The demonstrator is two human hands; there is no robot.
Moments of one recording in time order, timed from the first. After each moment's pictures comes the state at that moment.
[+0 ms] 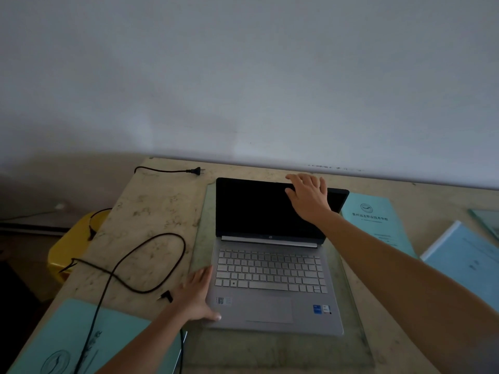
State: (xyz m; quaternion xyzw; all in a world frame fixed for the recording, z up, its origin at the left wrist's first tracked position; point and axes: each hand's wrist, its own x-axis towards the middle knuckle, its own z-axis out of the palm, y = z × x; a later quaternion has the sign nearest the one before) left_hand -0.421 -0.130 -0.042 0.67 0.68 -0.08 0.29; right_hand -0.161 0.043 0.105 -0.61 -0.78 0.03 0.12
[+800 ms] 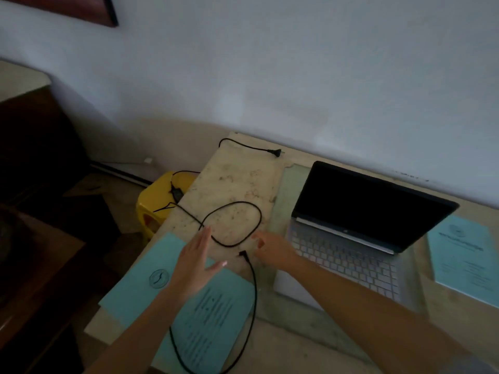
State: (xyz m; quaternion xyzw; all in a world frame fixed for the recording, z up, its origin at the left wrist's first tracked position) left_hand -0.549 -0.240 -0.007 0.57 0.77 0.21 0.20; right_hand -0.371 -0.097 -0.013 -0.45 -0.83 0.34 -0.05
